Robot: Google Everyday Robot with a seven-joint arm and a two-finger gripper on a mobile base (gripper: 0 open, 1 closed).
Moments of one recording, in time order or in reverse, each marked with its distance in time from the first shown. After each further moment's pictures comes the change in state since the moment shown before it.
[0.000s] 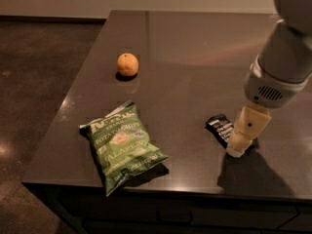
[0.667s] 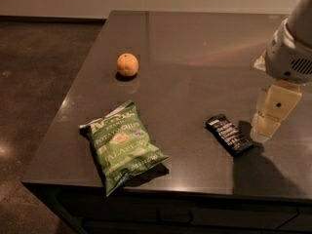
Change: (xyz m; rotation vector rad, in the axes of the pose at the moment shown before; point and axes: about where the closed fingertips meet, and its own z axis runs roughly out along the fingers) arm -0.003 -0.011 -0.050 0.005 -0.069 -0.194
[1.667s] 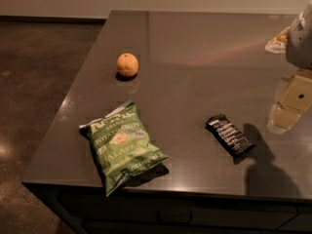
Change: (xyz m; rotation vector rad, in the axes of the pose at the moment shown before) arm 0.008 -0.009 -0.035 0.106 -0.056 -0.077
